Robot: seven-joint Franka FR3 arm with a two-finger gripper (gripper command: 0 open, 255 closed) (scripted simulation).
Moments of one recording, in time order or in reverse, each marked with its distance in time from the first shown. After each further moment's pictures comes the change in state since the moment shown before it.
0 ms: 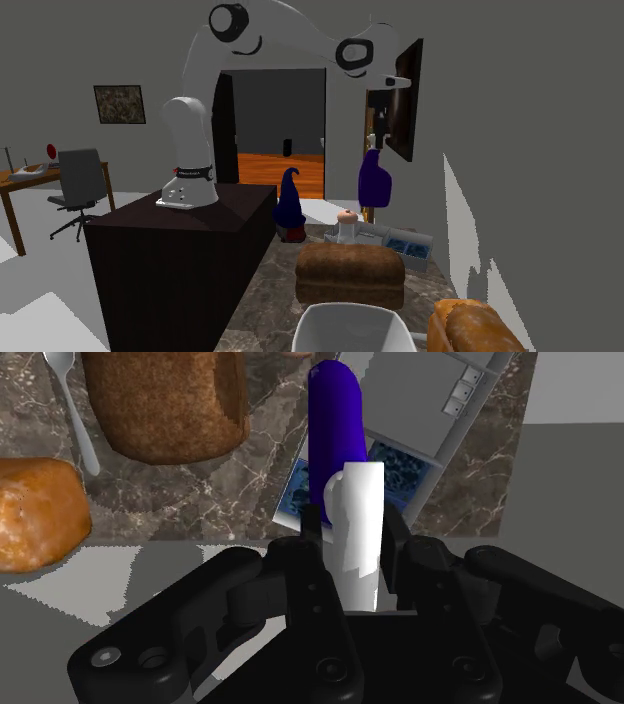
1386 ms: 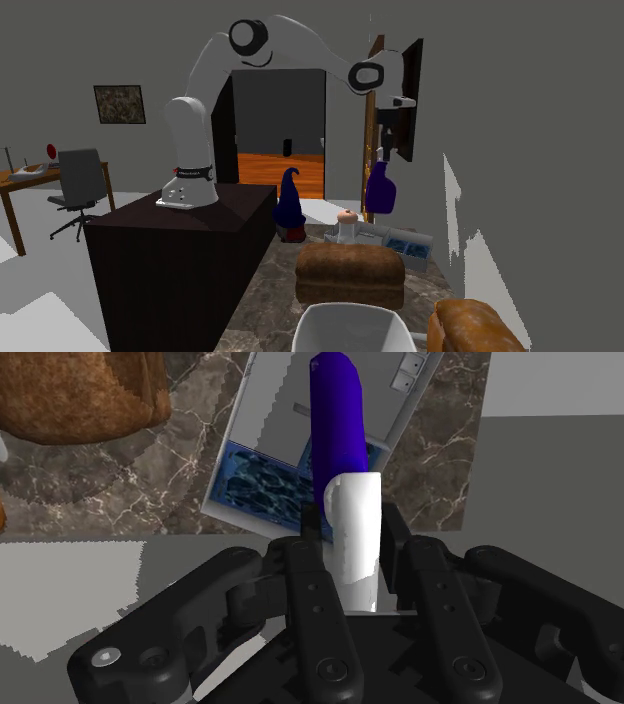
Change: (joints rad) arm 0.067 0.171 0.049 0.125 0.020 0.044 0.118
